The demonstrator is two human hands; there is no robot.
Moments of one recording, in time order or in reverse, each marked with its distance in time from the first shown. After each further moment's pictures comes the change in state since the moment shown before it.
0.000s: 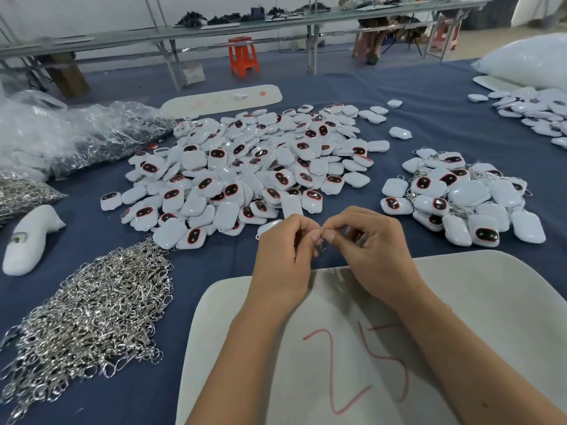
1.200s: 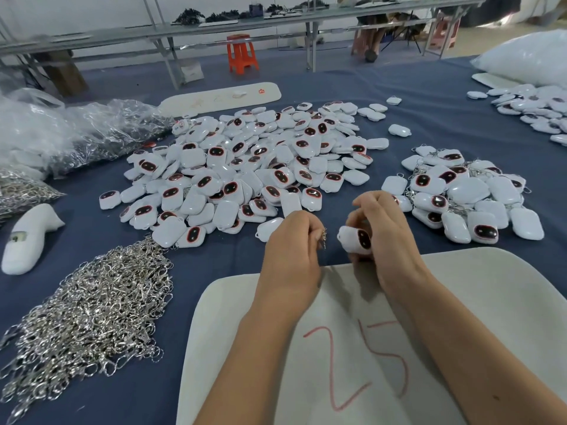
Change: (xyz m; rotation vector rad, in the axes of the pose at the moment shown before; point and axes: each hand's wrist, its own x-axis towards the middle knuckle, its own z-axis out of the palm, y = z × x) left_hand -0.003 0.000 0.011 0.156 0.039 0.075; right_hand 0.006 0.004 -0.001 0.466 0.201 0.552
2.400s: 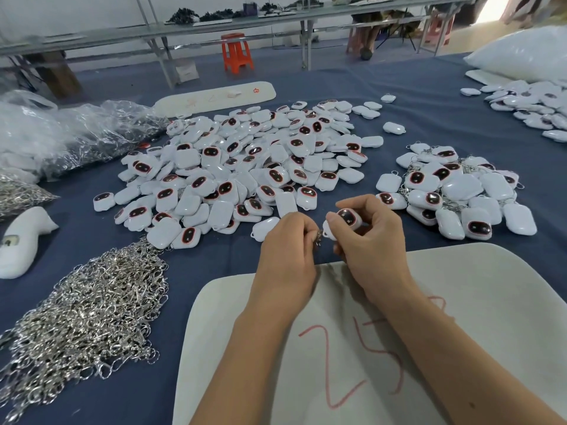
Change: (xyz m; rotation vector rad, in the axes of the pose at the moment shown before) left_hand -0.001 0.004 -0.002 0.027 -0.034 -0.023; right_hand -0.011 0.011 0.011 -0.151 0.128 -0.263
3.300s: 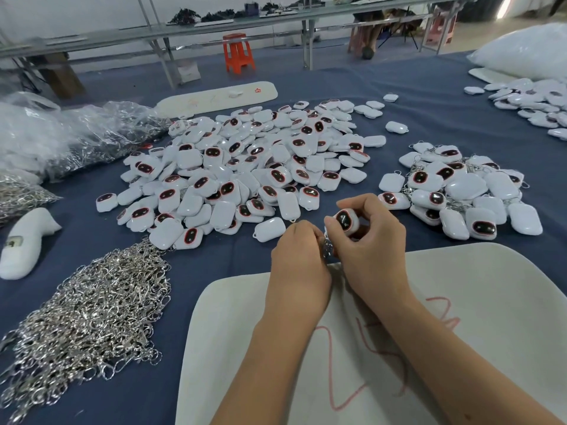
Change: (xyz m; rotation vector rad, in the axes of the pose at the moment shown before) left_hand -0.005 0.014 0.014 0.243 -0.002 -0.173; right_hand -0.010 -0.013 0.007 -0.204 0.079 -0.195
